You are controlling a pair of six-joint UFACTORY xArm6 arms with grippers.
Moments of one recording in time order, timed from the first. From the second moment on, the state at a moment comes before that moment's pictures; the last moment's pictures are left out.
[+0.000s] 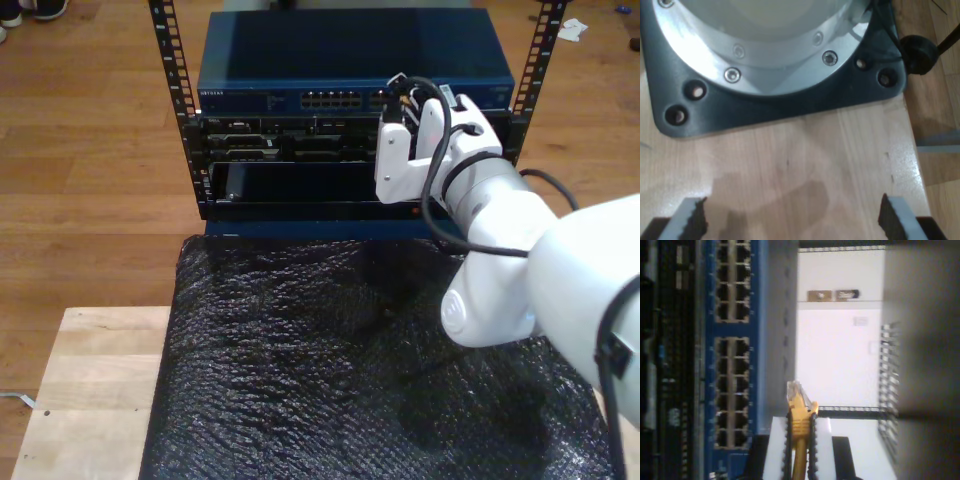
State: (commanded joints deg) left arm 78.1 -31.1 -5.2 3.8 60.6 -183.9; right arm 16.8 16.8 -45.8 7.3 -61.8 -92.7
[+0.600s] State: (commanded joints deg) left arm 78.1 -31.1 -5.2 3.8 60.6 -183.9; right arm 17.5 23.4 -49.7 13.4 -66.8 -93.4
